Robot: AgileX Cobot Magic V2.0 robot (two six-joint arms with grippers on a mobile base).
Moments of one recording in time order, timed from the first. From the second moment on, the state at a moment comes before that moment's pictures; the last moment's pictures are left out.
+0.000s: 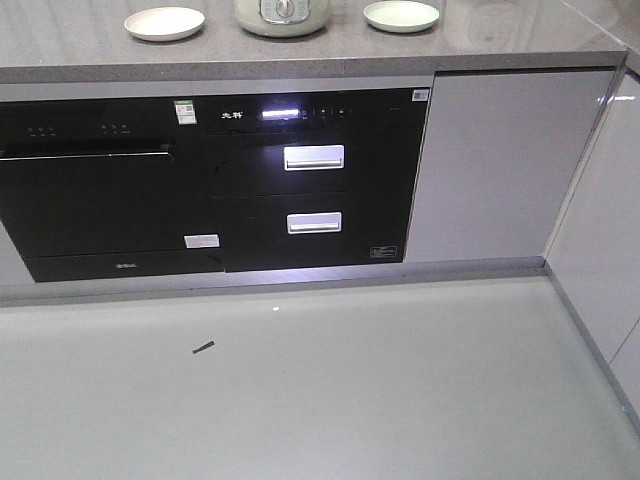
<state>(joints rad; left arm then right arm) 0.00 -0.01 0.02 0.04 0.01 -0.09 -0.04 -0.01 0.03 0.07 0.09 -0.05</state>
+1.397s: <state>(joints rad) 0.00 -0.01 0.02 0.04 0.01 -0.09 -0.04 -0.01 0.03 0.07 0.09 -0.05</state>
